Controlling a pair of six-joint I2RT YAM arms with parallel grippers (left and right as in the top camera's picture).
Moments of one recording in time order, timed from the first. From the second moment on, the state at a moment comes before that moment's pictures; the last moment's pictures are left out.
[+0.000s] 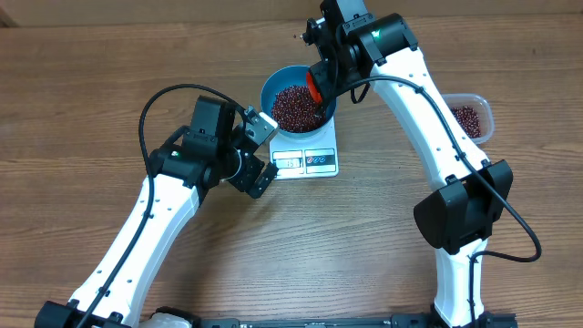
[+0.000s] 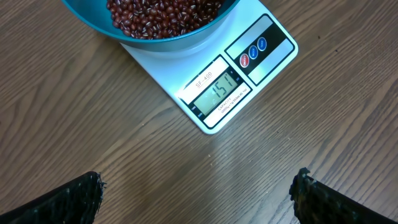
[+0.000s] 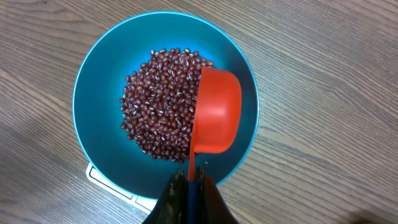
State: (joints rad) left arm -0.31 1.42 1.10 -0.74 0.21 0.34; right arm 0.42 2.17 2.25 -1.24 -0.09 -0.09
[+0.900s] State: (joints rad) left arm -0.31 1.42 1.10 -0.74 0.21 0.34; right arm 0.42 2.24 2.25 -1.21 -0.10 -0.09
